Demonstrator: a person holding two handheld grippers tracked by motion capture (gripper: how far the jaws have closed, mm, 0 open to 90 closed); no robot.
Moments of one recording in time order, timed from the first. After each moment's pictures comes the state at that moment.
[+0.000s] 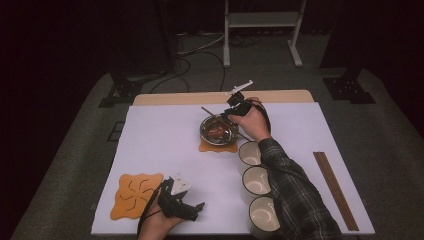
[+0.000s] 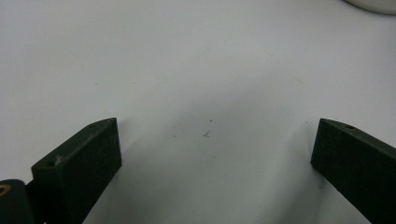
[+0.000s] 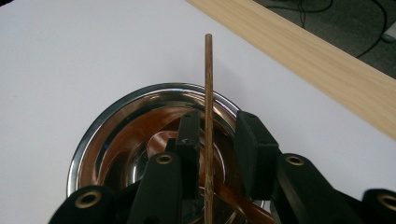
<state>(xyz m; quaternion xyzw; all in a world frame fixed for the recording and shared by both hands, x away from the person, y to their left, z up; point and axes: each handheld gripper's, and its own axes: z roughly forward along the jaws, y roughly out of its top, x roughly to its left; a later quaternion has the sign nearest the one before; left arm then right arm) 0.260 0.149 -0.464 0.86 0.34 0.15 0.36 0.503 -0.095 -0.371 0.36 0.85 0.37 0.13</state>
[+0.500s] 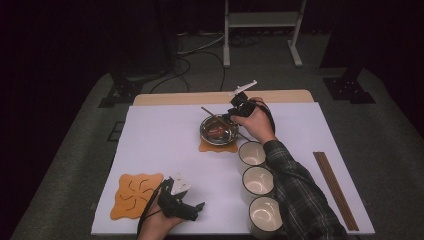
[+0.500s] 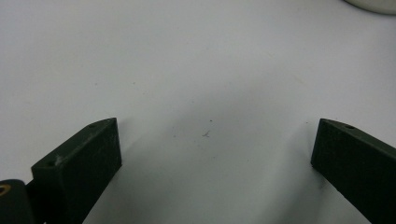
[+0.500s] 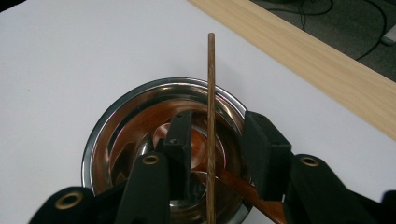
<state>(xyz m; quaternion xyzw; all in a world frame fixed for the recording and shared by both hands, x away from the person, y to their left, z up) 0.260 0.149 -0.464 0.86 0.34 0.15 0.36 0.493 -0.104 -0.363 0.35 0.85 0.37 0.13</state>
